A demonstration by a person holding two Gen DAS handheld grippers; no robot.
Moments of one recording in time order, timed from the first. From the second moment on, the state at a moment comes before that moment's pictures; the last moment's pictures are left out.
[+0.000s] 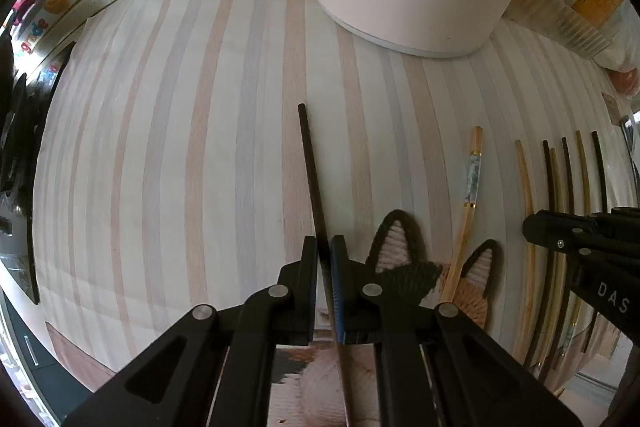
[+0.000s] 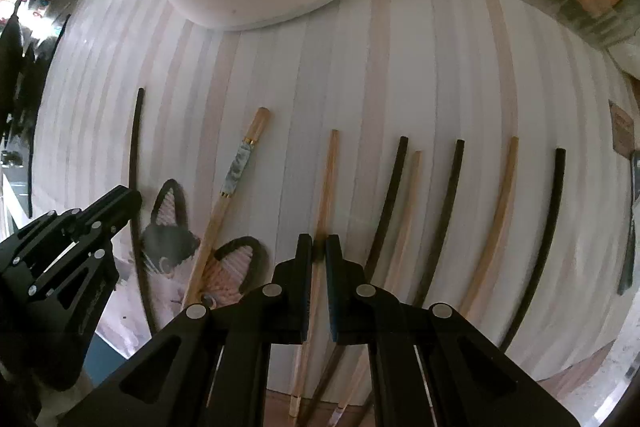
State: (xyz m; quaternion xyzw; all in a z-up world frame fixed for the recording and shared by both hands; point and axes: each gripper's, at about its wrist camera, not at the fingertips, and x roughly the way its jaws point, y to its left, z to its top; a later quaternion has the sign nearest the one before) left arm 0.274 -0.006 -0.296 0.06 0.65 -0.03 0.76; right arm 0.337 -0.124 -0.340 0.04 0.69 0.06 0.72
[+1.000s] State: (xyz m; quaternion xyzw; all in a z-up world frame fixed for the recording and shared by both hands) left arm 0.297 -0.010 -0.303 0.08 0.64 -0.04 0.76; right arm 0.340 -0.123 -0.343 0.06 0.69 0.05 0.72
